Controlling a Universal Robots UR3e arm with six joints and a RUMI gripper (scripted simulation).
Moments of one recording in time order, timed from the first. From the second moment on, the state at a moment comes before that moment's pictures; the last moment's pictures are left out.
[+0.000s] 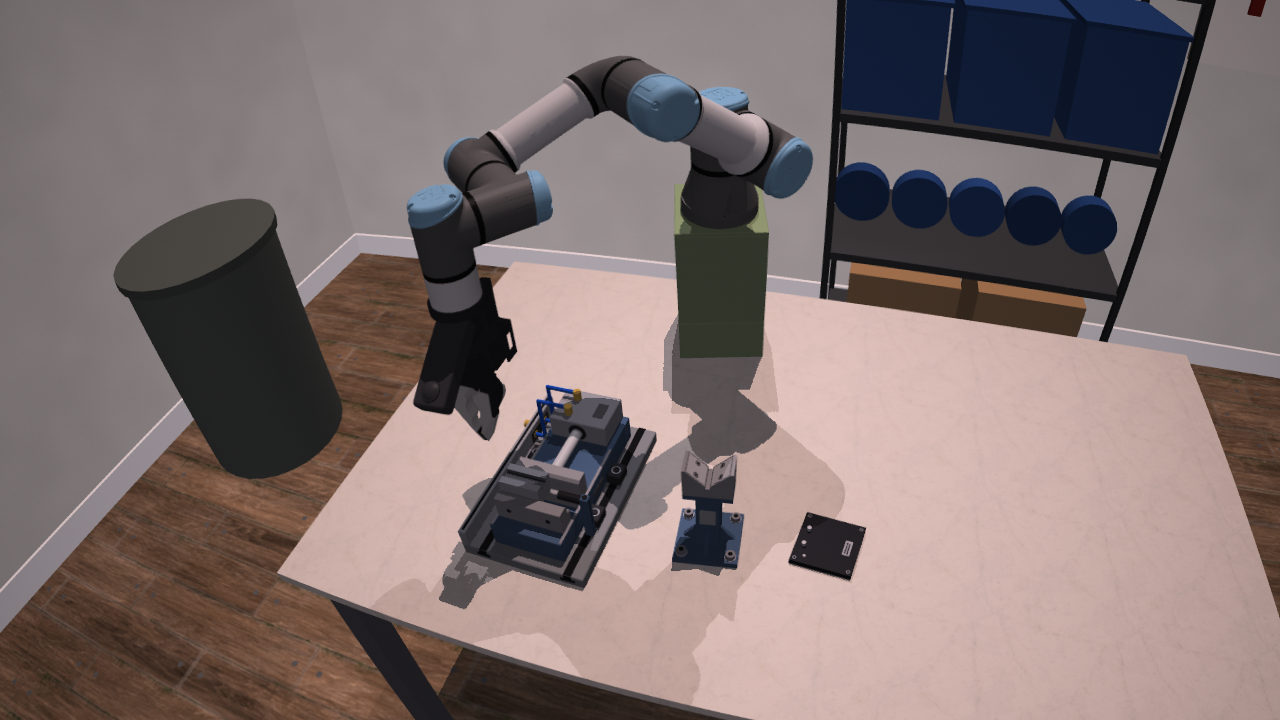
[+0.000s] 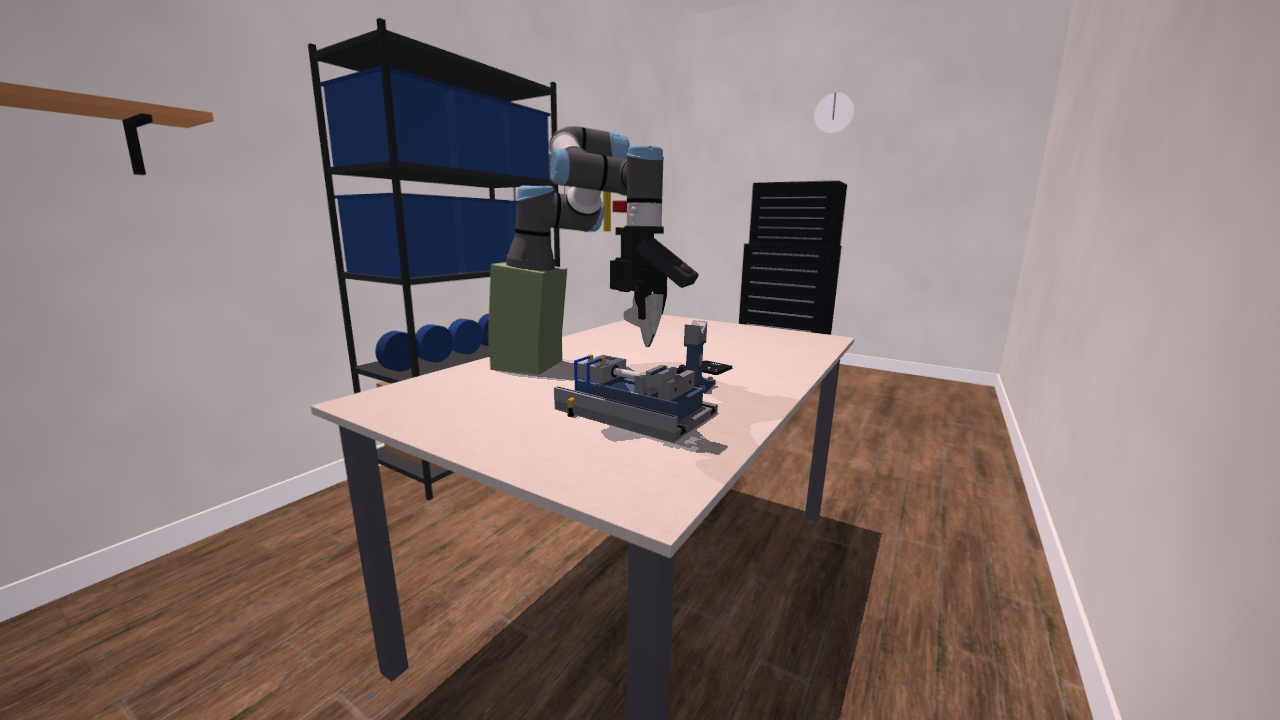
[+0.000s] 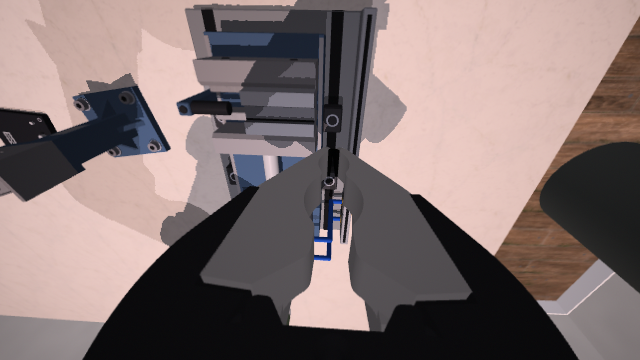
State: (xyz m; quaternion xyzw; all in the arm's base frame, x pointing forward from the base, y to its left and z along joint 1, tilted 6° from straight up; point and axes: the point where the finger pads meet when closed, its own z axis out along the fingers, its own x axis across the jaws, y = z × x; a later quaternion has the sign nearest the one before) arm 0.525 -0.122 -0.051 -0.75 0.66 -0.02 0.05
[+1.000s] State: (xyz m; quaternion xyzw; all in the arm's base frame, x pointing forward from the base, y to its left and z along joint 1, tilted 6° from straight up) arm 0.527 -0.122 -0.067 -0.75 0.66 -0.02 0.05
